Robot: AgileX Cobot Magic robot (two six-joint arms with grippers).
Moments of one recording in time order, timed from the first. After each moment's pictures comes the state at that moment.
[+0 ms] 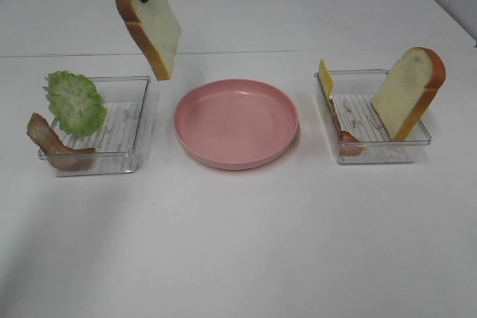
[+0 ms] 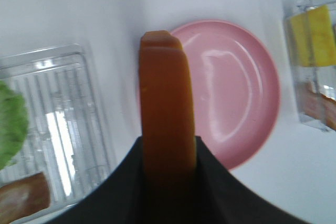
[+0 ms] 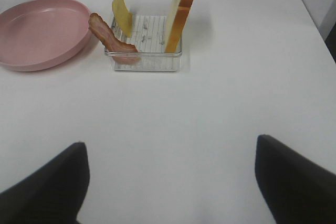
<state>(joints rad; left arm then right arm) -0.29 2.11 -2.11 -0.30 1.22 -0.14 0.01 -0.01 -0.50 0.07 1.07 -0.05</state>
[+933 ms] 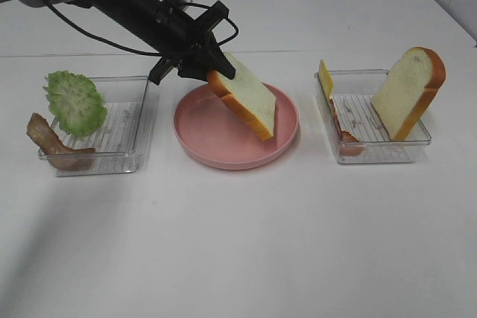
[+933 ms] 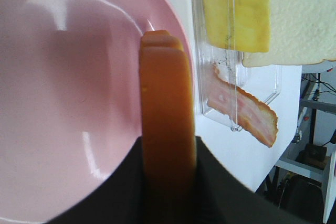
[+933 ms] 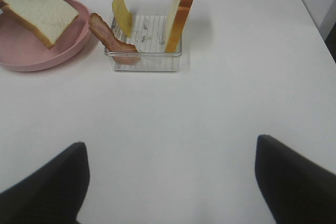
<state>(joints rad) -0.28 2.48 -2.11 -0.91 1.12 0.09 0.01 -0.01 -0.50 0.07 1.07 -0.05</state>
